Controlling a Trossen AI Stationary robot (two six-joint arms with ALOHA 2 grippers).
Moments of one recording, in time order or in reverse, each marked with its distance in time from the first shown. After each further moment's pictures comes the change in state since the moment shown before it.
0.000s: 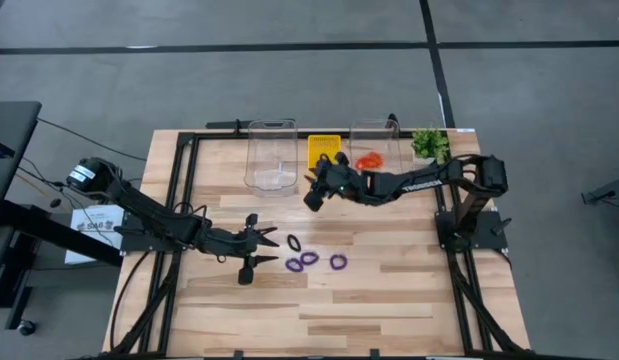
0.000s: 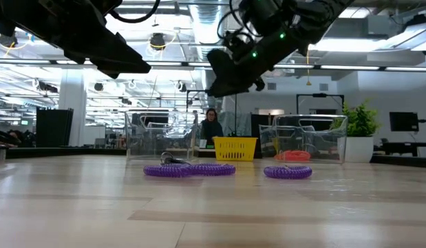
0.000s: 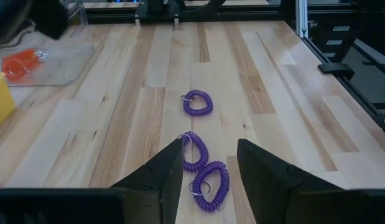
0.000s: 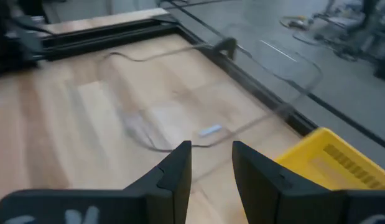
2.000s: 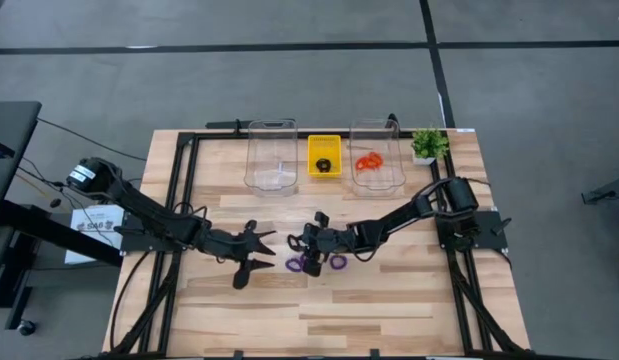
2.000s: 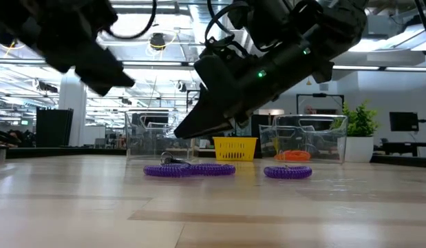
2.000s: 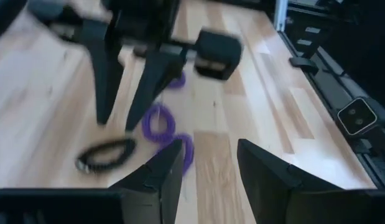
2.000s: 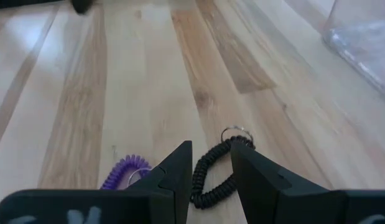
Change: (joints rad) left arm -0.001 0.002 -0.047 0.009 0.121 -0.182; right arm 0.326 0.278 -0.001 0.190 -0.139 0.115
